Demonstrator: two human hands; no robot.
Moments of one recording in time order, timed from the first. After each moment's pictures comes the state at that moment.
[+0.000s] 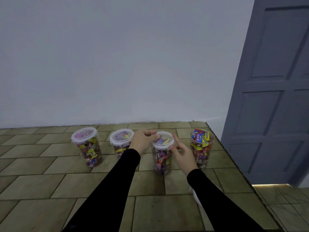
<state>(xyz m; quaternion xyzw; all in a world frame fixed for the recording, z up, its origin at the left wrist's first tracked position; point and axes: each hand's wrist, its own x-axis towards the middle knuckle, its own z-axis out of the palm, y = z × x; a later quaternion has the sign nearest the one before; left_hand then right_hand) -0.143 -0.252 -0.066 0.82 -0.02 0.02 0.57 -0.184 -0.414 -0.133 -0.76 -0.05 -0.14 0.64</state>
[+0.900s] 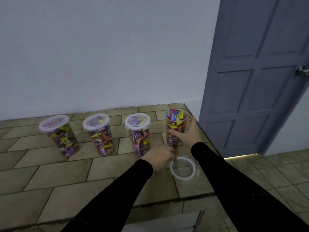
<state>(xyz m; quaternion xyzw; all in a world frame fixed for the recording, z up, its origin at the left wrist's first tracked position) -0.211 -0.344 -0.141 0.87 -0.50 0.00 0.04 -0.200 -0.510 -0.135 -0.80 0.15 -0.19 0.55</state>
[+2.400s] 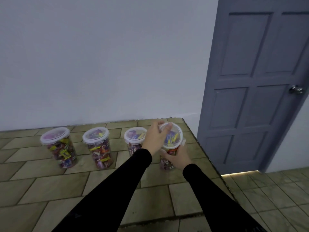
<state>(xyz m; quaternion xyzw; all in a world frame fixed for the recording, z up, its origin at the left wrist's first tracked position) -0.191 -0.369 -0.062 0.81 -0.16 0.03 0.56 -0.202 -0.489 -0.163 -0.80 0.08 -0.11 0.58</state>
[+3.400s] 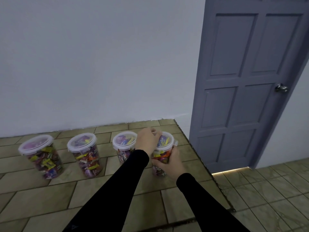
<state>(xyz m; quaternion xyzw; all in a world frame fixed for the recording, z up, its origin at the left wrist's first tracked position) -0.172 -0.390 -0.057 0.92 -0.10 0.07 0.38 -0.213 -0.492 -0.165 -0.78 0.09 -0.12 0.60</state>
